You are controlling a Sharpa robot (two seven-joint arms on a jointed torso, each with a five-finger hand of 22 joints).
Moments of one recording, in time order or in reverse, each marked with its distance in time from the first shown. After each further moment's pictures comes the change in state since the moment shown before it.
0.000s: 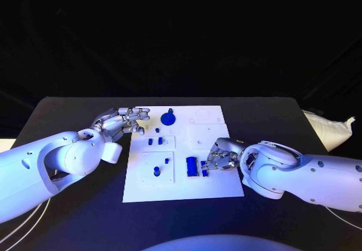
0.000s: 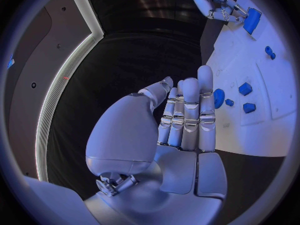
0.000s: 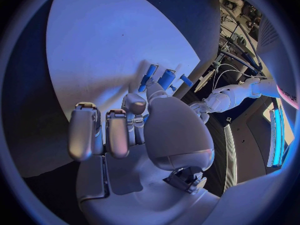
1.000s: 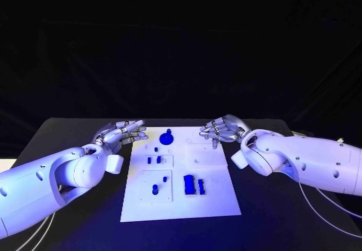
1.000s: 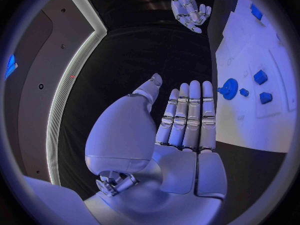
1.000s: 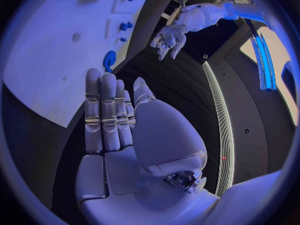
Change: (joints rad) left arm -0.026 0.055 0.000 -0.120 0.038 -0.051 0.088; left_hand -0.038 0.011 -0.228 0.065 0.005 -0.060 -0.006 0.005 -0.005 -0.101 0.047 0.001 -0.016 -0.351 0.094 -0.386 -0.240 0.000 -0.374 0.102 -0.320 -0.207; right arm 0.128 0.113 0.007 -0.334 0.808 -0.133 0.642; right_hand 0.177 0.092 -0.086 -0.022 -0.017 -0.191 0.105 -0.074 -0.037 -0.330 0.103 -0.611 -0.489 -0.262 0.091 -0.770 -0.608 0.093 -0.372 0.084 -0.629 -0.703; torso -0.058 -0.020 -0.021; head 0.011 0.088
